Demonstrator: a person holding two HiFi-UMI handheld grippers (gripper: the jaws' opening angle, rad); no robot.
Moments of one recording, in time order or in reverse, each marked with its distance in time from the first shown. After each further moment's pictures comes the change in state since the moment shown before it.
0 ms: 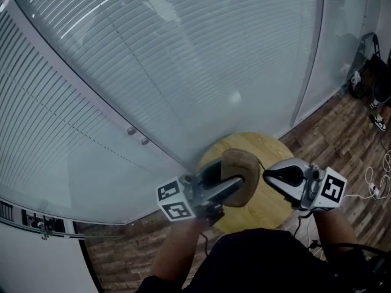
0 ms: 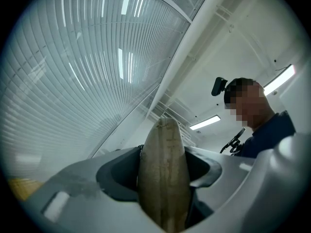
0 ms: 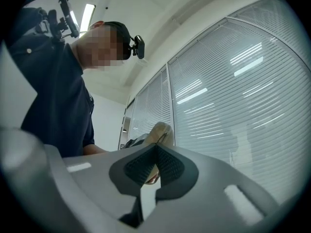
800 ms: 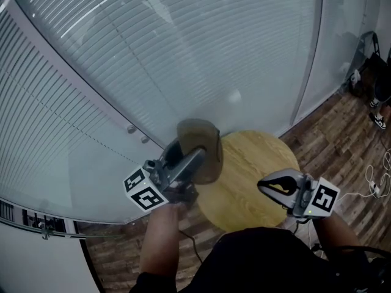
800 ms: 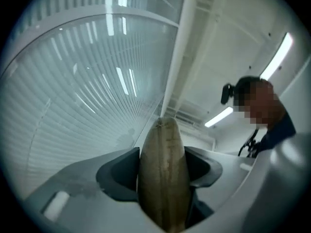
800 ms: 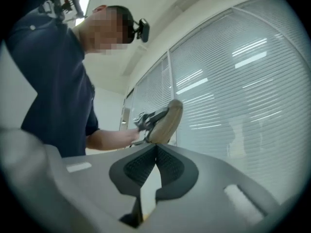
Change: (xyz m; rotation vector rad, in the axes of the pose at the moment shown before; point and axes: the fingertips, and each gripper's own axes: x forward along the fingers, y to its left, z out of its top) left arm -0.040 0.018 0.093 0.194 -0.076 0.195; right arm -0.002 0.024 -0.044 0.035 0.132 -0.036
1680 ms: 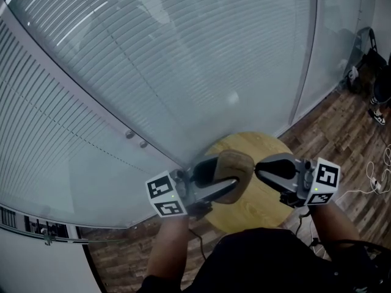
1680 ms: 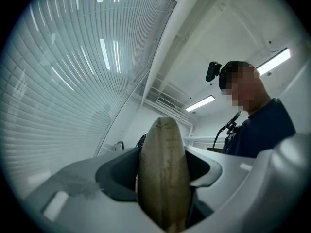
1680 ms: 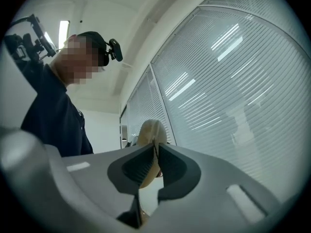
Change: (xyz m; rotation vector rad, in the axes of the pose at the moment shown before) left arm 0.023 -0.044 -0.088 -0.007 0.264 -0.247; right arm 0.008 -0.040 0.030 0.231 -0.122 0.008
